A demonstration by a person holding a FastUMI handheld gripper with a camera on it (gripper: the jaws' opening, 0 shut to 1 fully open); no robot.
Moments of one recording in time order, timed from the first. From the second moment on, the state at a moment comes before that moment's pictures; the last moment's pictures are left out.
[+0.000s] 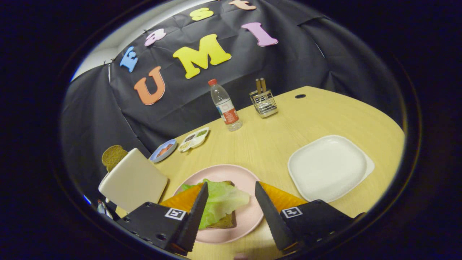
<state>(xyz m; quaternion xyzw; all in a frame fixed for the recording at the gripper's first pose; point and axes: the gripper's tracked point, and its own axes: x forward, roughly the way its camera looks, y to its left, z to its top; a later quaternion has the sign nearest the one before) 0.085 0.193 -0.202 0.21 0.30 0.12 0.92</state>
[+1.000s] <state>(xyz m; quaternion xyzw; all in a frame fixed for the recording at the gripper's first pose) 0.051 0.330 0.020 0.10 0.08 0.14 0.98</state>
